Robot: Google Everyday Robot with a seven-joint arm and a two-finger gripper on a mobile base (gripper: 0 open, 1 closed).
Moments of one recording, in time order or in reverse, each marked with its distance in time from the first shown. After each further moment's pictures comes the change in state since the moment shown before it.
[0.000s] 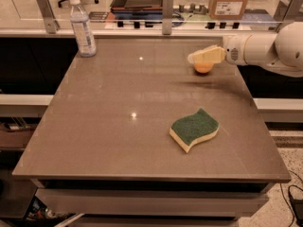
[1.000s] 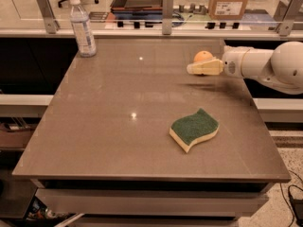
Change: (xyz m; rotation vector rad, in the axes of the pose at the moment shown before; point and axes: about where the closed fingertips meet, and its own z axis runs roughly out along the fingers) arm 0.031 0.006 0.001 0.052 -0.021 0.007
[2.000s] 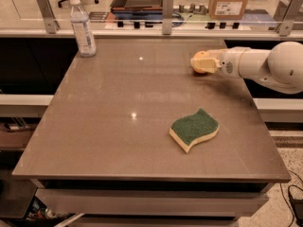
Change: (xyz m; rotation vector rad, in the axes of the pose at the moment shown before) arm 0.001 0.005 0.006 -0.012 0.002 0.001
